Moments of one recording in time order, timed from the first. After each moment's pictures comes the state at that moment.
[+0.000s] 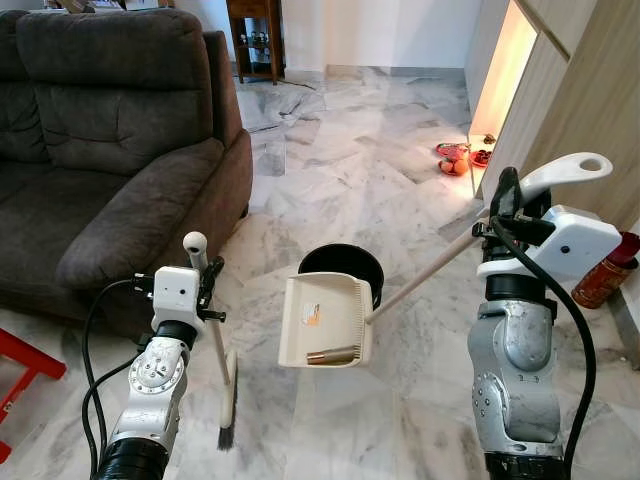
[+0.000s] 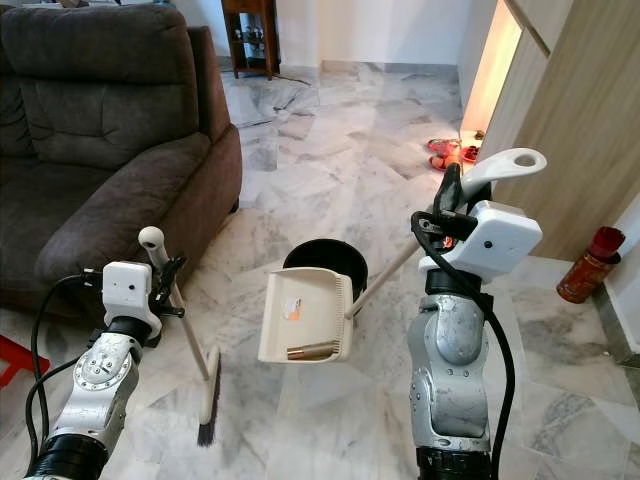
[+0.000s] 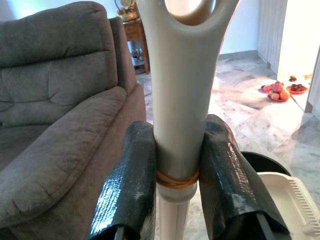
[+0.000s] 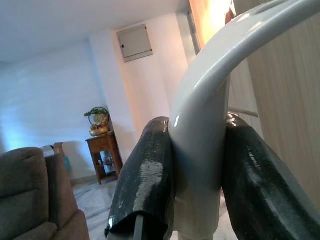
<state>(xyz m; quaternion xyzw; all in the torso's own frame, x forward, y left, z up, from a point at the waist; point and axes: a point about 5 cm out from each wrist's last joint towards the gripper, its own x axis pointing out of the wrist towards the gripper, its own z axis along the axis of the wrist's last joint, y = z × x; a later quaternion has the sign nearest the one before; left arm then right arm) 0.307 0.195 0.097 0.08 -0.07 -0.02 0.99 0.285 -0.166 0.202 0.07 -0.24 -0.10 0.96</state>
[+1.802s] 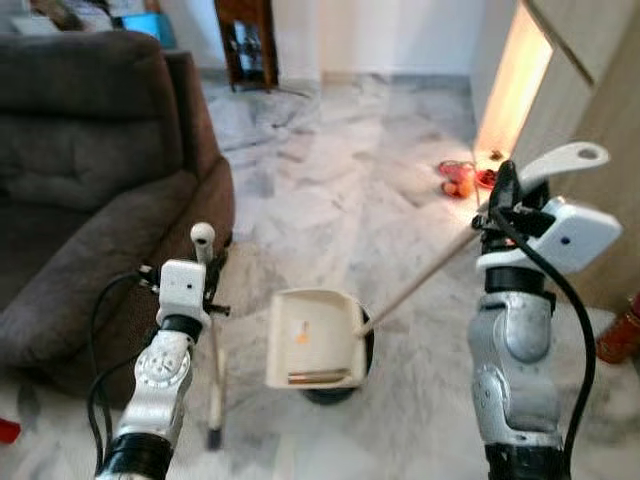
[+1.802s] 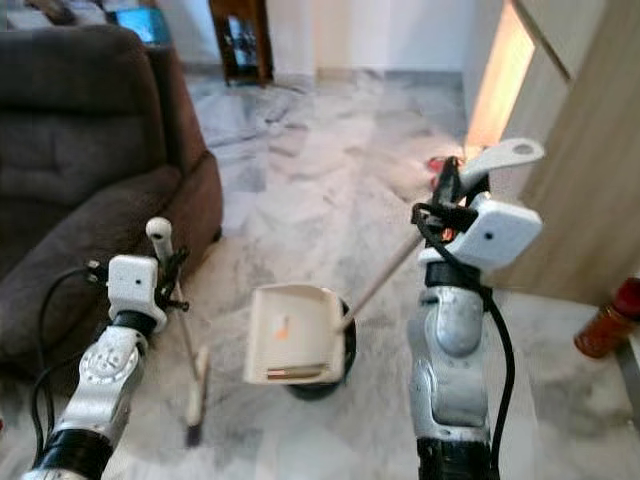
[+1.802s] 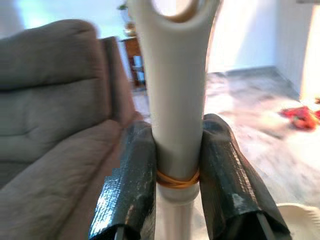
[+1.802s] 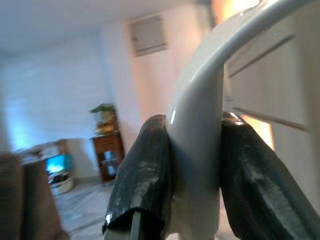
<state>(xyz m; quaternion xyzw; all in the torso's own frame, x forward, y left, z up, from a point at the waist) 0.312 0.193 0.107 0.08 -0.09 -0.02 0.99 0.291 -0.161 0.208 0.06 -0.25 -0.09 0.96</state>
